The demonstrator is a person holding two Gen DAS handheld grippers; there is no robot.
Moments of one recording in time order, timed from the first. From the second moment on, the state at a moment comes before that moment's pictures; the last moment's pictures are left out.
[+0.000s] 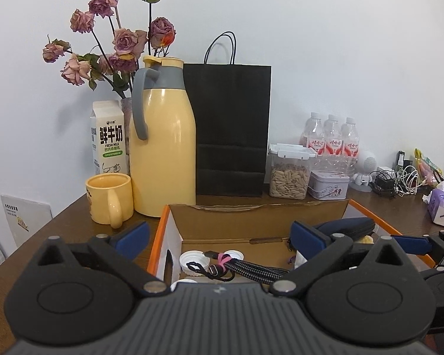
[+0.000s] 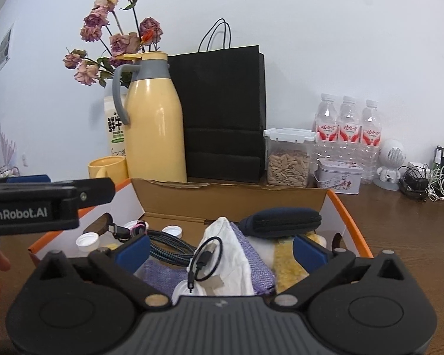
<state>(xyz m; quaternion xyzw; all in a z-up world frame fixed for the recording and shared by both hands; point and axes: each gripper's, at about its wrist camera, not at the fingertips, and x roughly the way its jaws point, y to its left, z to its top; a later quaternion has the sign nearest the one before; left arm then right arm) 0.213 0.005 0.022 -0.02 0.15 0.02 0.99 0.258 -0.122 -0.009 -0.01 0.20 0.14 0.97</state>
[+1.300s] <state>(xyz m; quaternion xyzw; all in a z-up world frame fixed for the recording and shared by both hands) 0.154 0.063 0.018 0.00 0.21 0.05 0.98 0.196 -0.185 -0.027 -0.07 0.26 0.12 0.96</state>
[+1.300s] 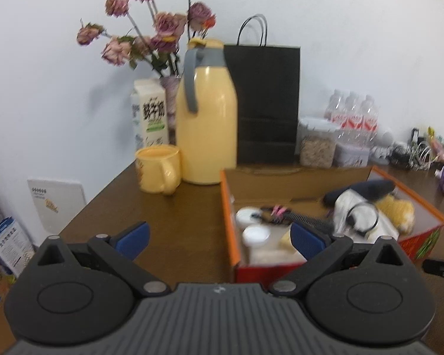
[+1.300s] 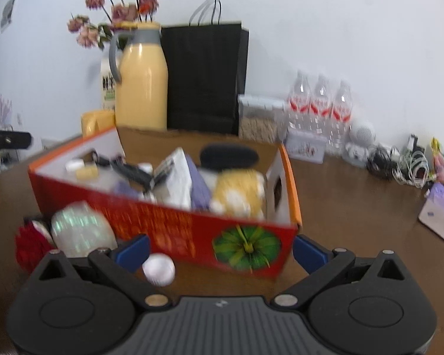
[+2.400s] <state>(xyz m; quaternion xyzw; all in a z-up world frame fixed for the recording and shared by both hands) 0.140 0.061 -0.009 -0.04 0.26 0.04 0.97 0.209 -0.148 -0.055 -0.04 0.31 0.17 0.93</state>
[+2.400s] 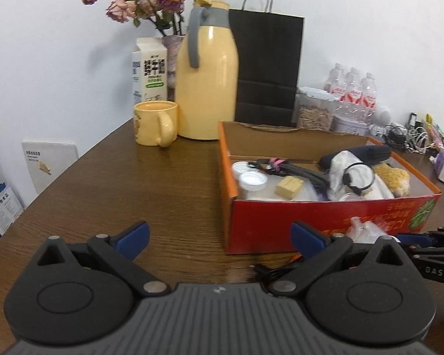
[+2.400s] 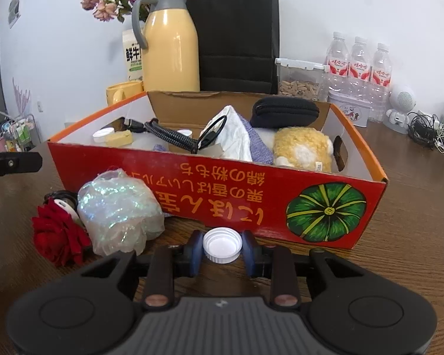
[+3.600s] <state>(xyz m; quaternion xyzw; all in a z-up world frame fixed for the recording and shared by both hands) 0.172 -0.068 -0.027 0.06 0.29 -0.09 0.95 0.176 -0.188 -0.043 -0.01 0.23 0.14 0.96</state>
